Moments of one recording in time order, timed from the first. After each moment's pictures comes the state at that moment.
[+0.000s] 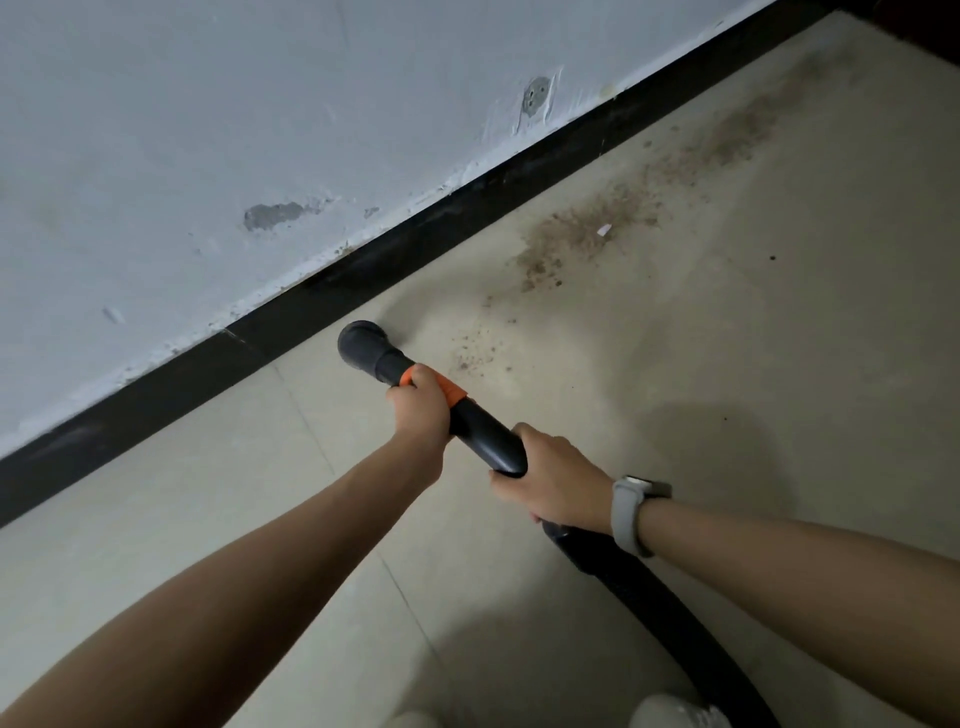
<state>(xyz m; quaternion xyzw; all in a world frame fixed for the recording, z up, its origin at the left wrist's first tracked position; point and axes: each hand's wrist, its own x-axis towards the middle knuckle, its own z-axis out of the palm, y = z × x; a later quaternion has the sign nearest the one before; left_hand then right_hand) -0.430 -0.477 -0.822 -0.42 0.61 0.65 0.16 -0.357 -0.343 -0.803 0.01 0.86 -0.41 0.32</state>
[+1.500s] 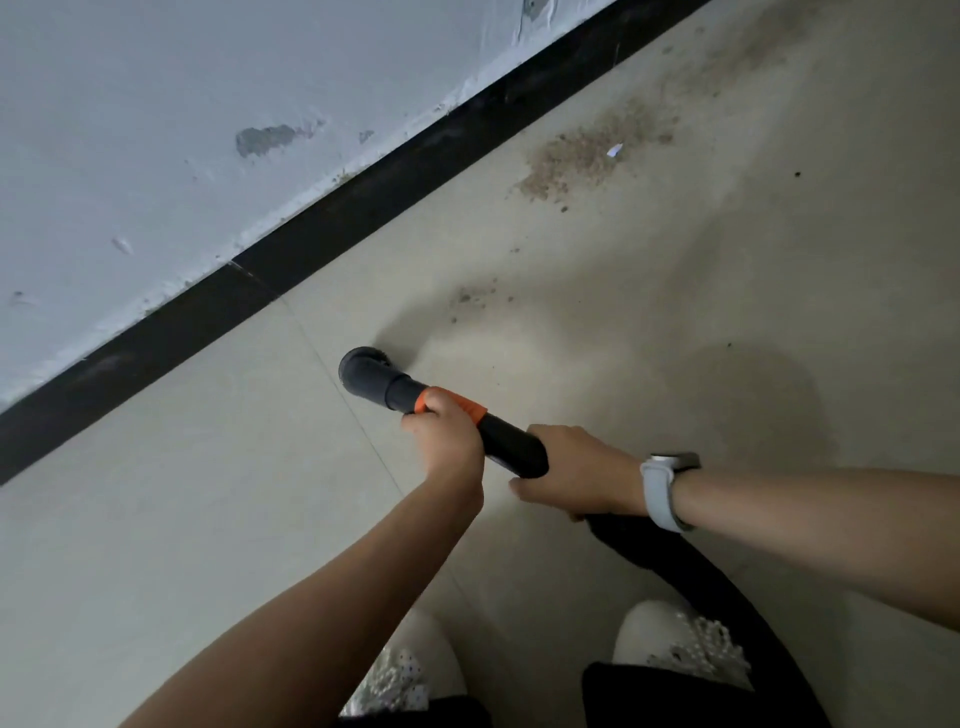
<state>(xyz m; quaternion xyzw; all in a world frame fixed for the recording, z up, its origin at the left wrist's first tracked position) -0.329 -0.448 -0.807 -0.49 0.67 0.54 0.12 -0.302 -0.326 -0.809 -0.02 0.82 -0.39 0.42</state>
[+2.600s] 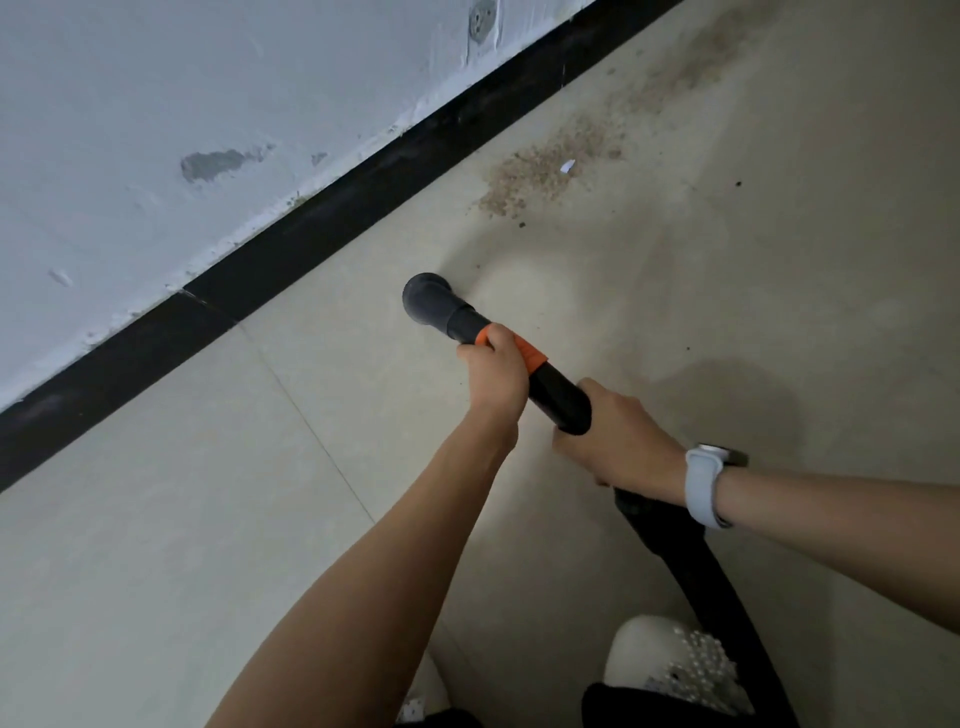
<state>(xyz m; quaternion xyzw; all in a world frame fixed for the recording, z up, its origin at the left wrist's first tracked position) -0.380 -0.379 -0.807 -0.33 0.67 0.63 0.20 -0.309 -0.274 -0.806 0.13 0.87 -0.40 0.25</state>
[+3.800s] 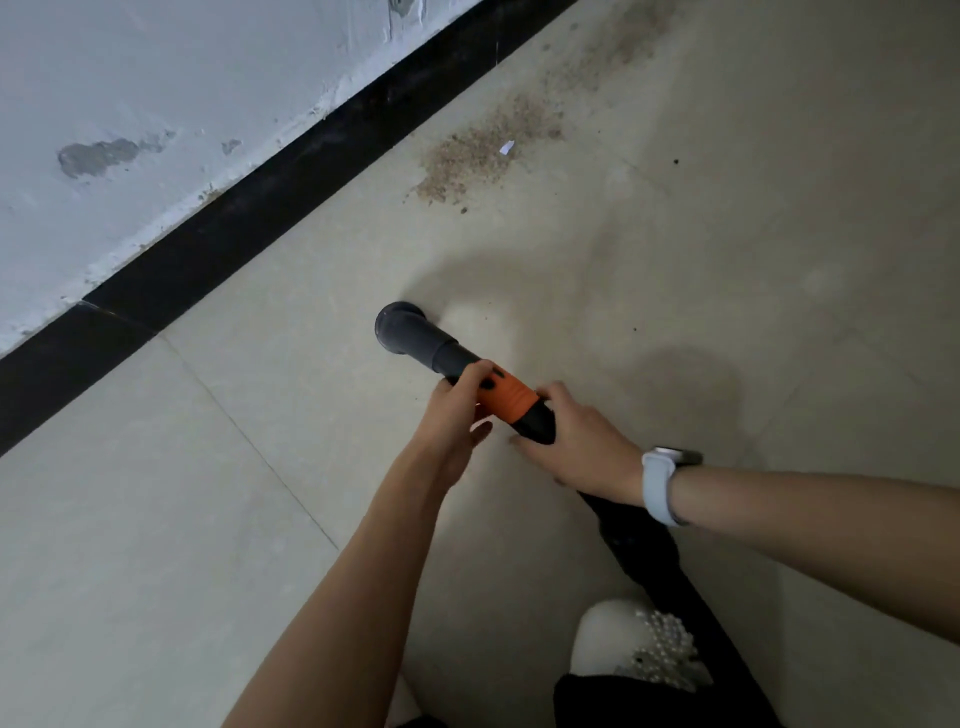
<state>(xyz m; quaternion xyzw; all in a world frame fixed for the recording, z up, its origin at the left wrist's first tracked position) -0.351 -0.389 -0.830 -0.27 0.60 0.66 0.36 -0.291 -0.258 -0.823 0.12 0.86 -0.42 0.27</state>
